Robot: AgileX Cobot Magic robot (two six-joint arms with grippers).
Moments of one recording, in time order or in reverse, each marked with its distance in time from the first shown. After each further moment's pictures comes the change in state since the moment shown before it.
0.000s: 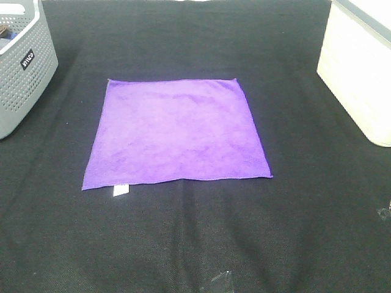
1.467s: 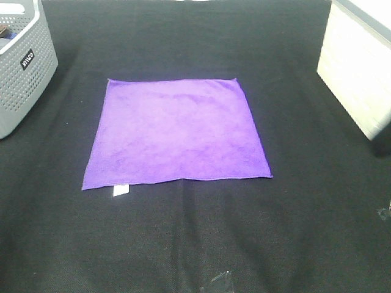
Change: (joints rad) left arm 0.000 0.970 -0.349 -0.018 0.094 0.029; right arm 0.000 1.056 -0.395 0.197 -0.077 -0.043
